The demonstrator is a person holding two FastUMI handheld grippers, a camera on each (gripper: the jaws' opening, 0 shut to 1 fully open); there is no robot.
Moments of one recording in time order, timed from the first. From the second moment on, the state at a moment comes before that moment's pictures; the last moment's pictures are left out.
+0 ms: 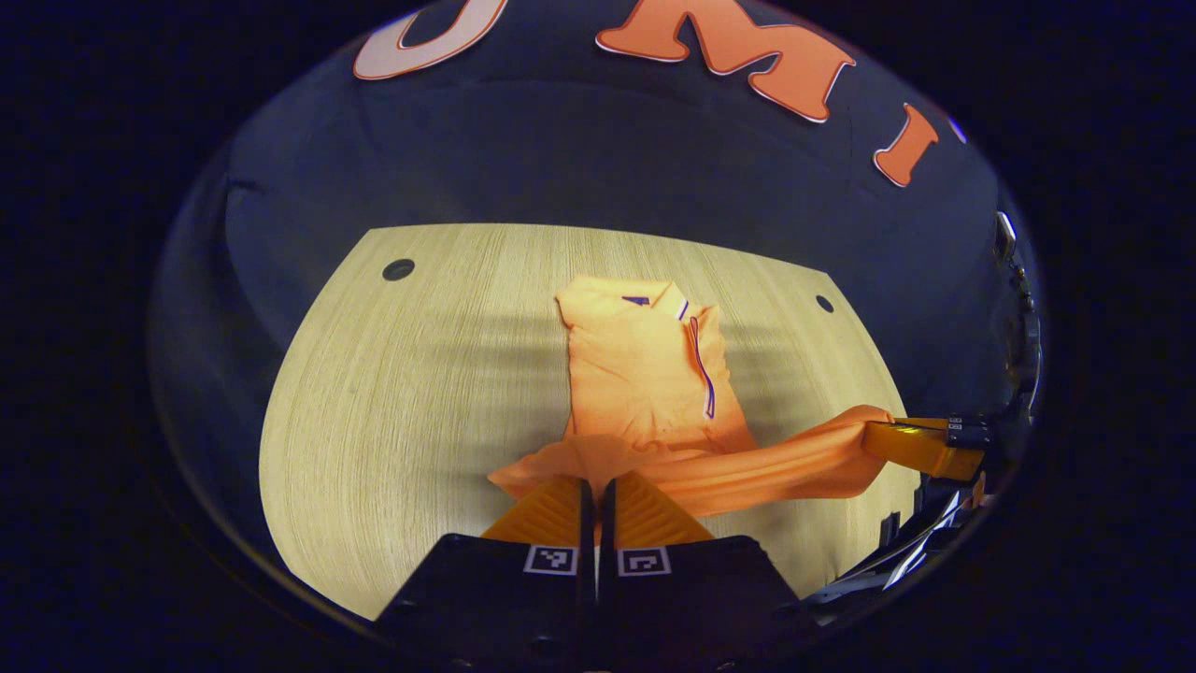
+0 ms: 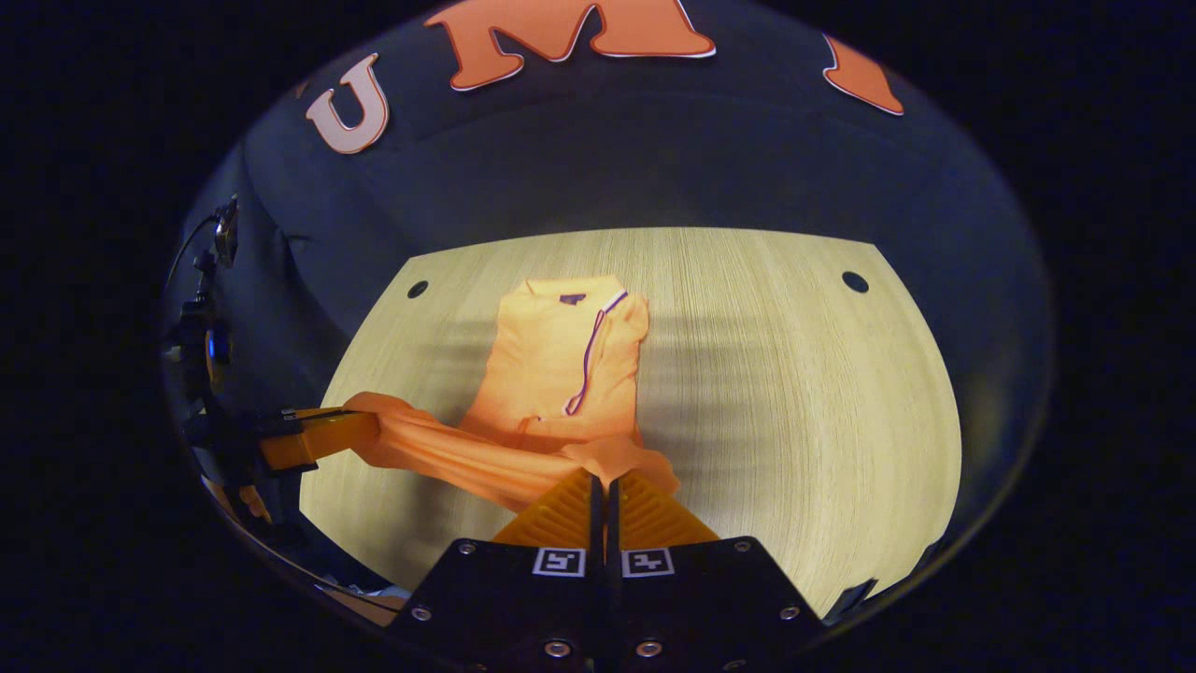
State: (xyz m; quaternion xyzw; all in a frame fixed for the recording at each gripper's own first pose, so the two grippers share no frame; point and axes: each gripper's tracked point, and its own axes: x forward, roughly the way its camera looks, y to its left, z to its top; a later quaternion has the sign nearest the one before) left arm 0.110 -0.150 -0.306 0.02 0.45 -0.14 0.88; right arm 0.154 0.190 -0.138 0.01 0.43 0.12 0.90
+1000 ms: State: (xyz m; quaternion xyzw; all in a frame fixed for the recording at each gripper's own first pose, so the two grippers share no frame) left arm 0.316 -0.175 -0.400 0.09 0.45 -0.12 0.88; right arm 0.364 0.215 -0.221 0.00 0.40 0.09 0.91
